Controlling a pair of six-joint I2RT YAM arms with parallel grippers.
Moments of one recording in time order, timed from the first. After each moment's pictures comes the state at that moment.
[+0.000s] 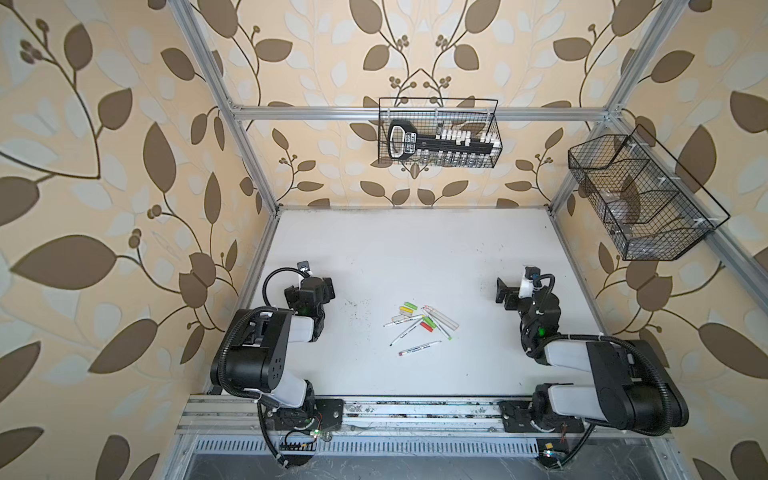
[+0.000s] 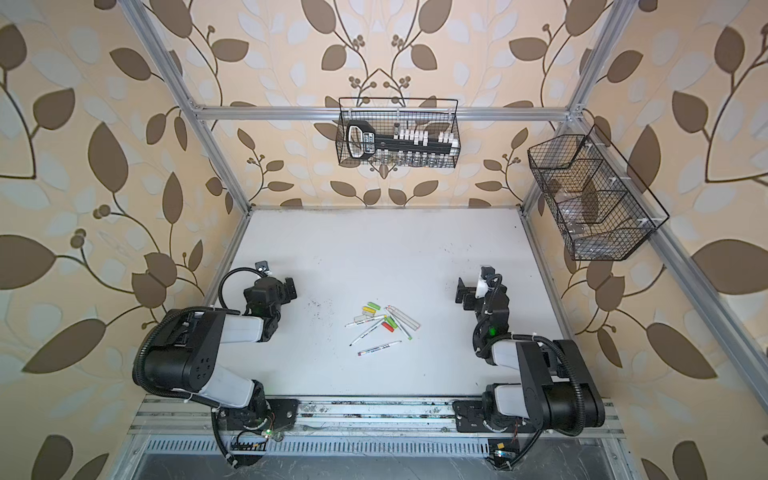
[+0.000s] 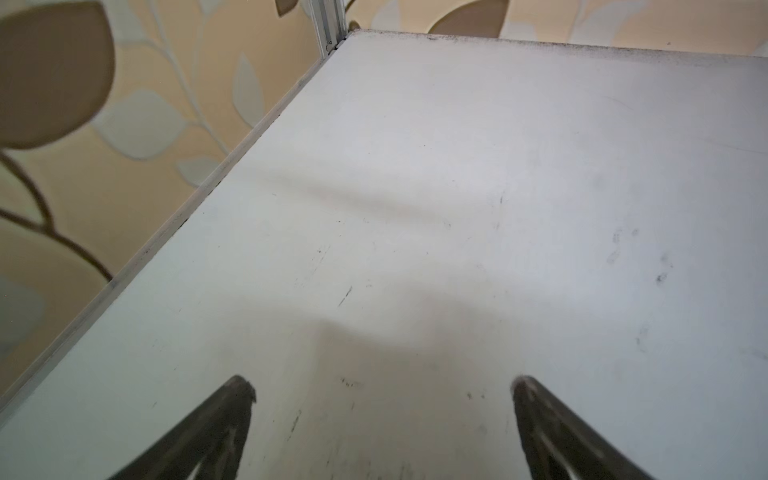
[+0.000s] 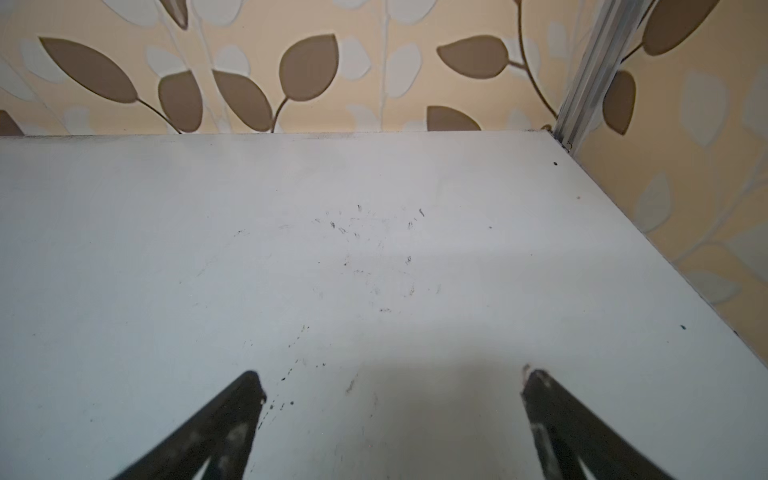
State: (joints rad) left arm -0.03 1.52 0.36 0.65 -0.39 -0.16; right arm 0.01 1.35 0.18 0.89 0.09 0.00
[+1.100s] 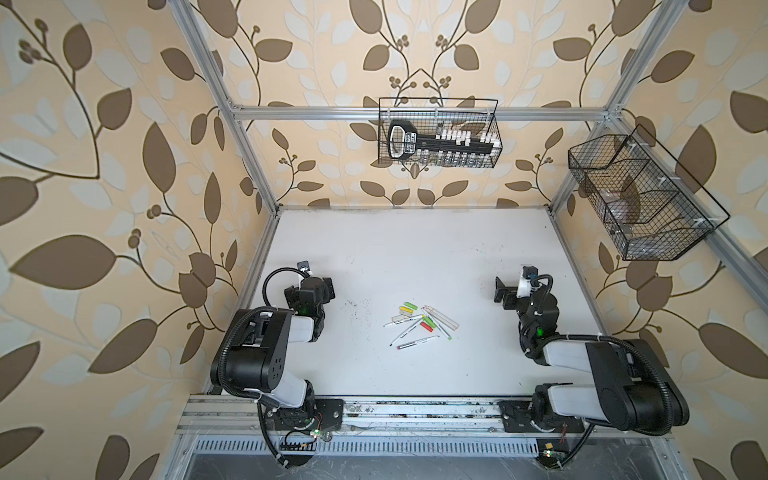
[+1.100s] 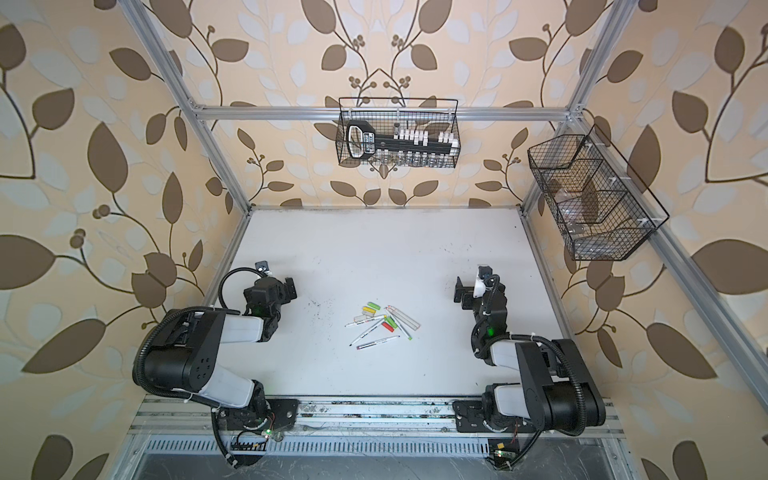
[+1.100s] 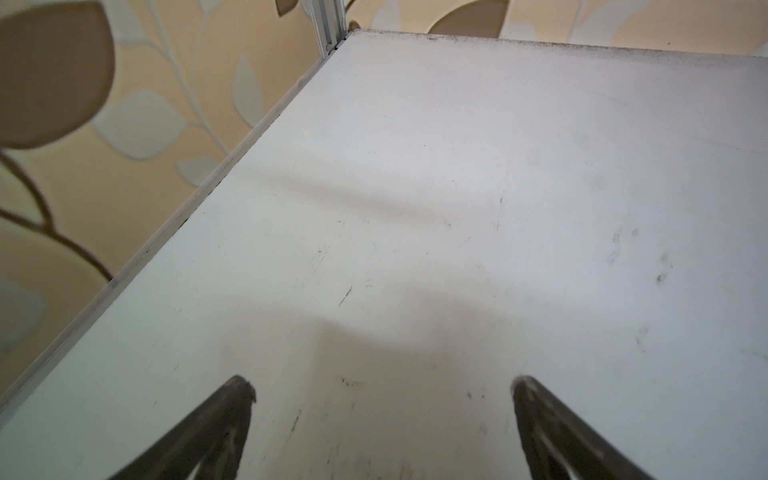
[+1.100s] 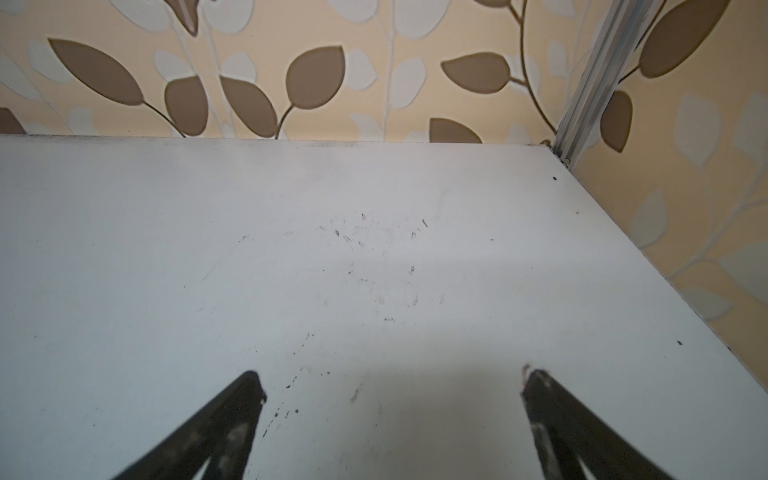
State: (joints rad) left arm -0.03 1.52 0.36 0.65 -0.39 -0.16; right arm 0.04 1.35 0.18 0.91 0.12 -0.02
